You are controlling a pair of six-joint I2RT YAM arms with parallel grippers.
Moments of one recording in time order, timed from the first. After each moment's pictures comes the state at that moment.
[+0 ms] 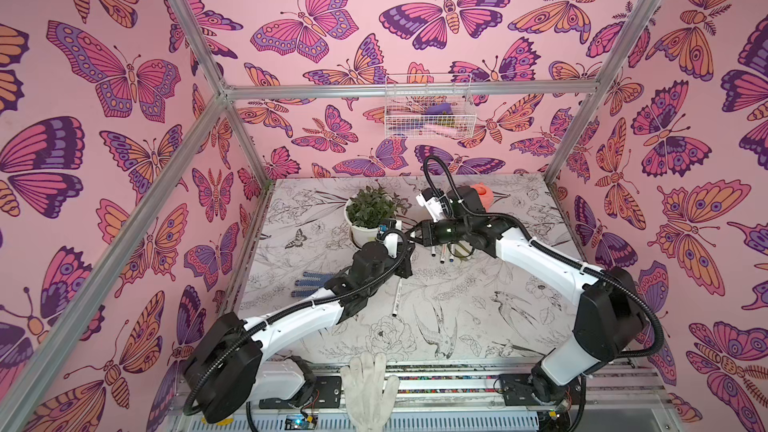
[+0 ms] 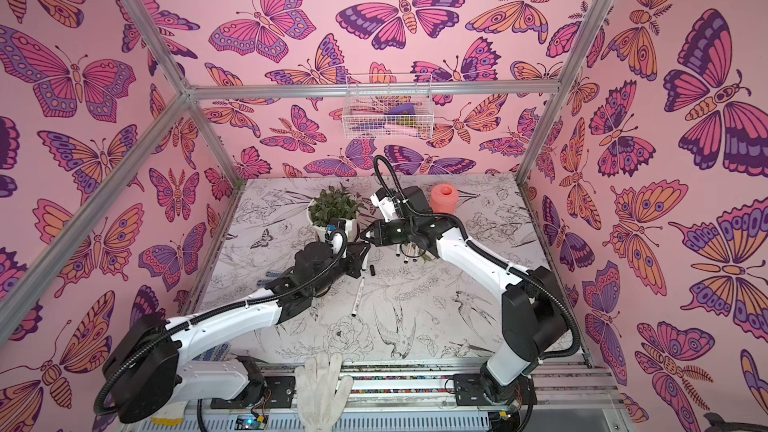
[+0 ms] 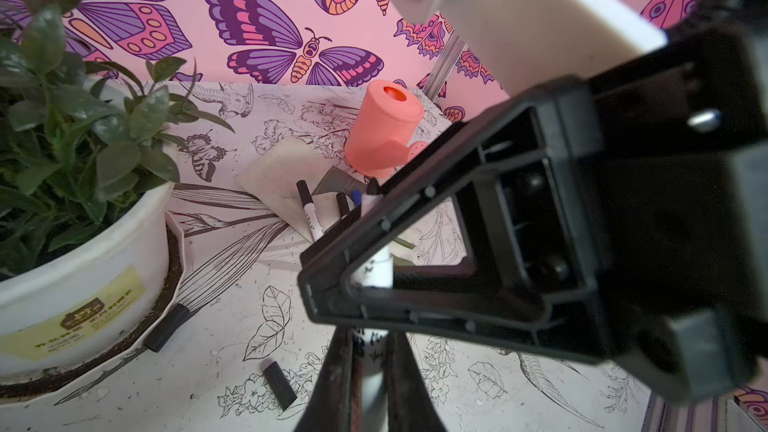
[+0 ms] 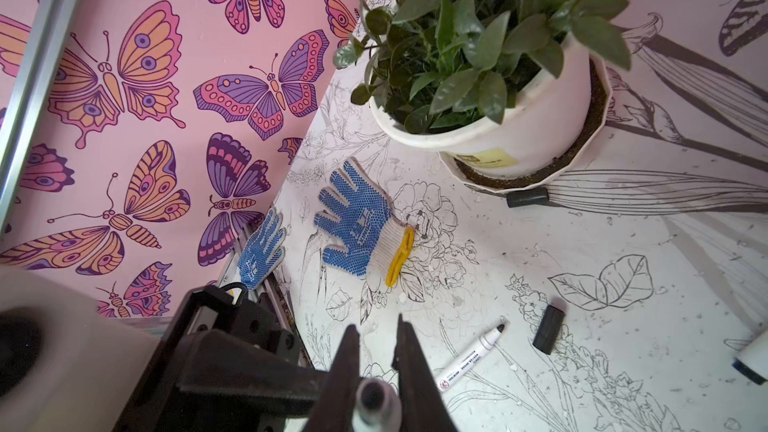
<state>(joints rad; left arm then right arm) -0.78 1.30 0.71 0.33 -0.07 -0.41 0.59 1.62 1.28 -0.29 -0.59 0.48</state>
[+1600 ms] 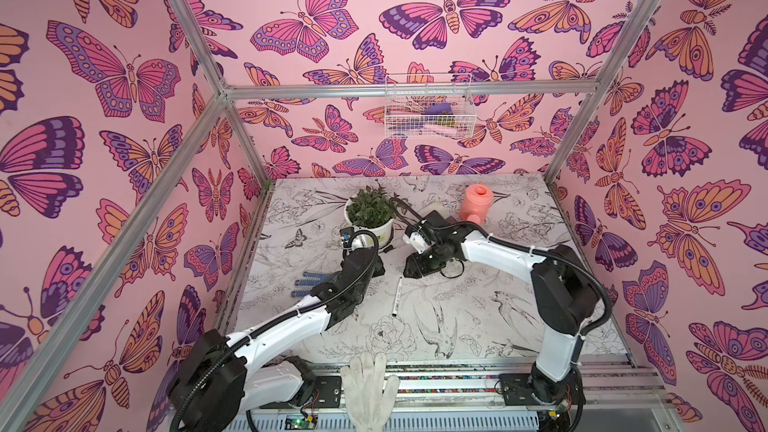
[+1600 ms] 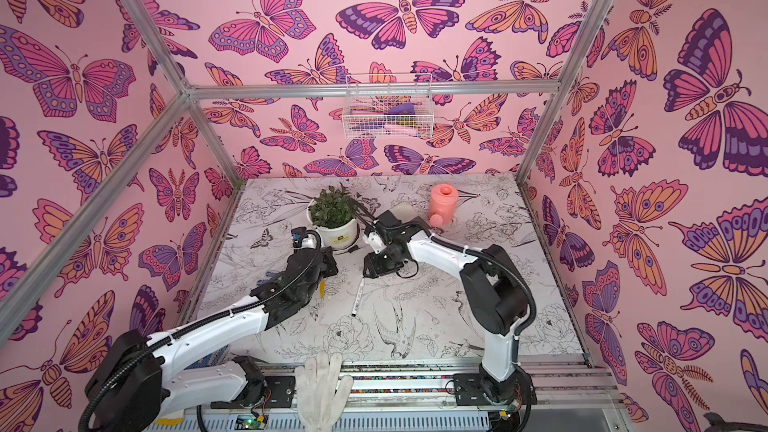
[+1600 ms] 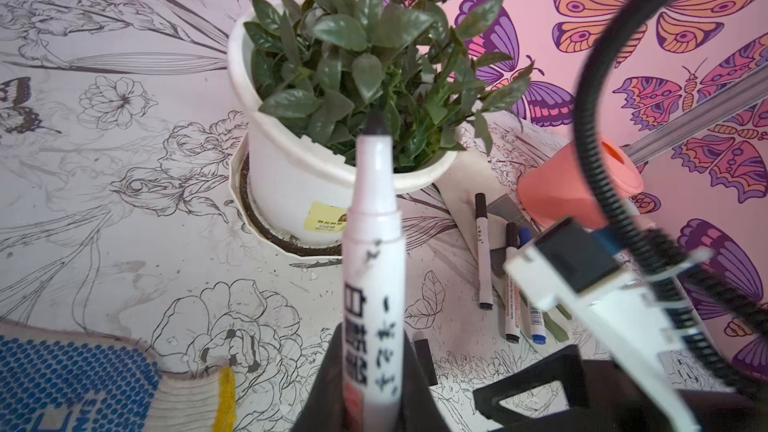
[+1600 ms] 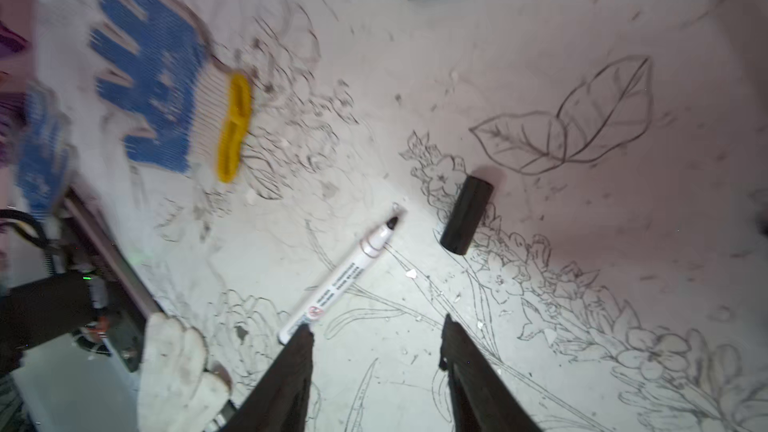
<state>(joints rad) -0.71 1.18 0.62 0.05 -0.47 -0.72 0.71 1.91 1.35 -0.64 -0.33 0.27</state>
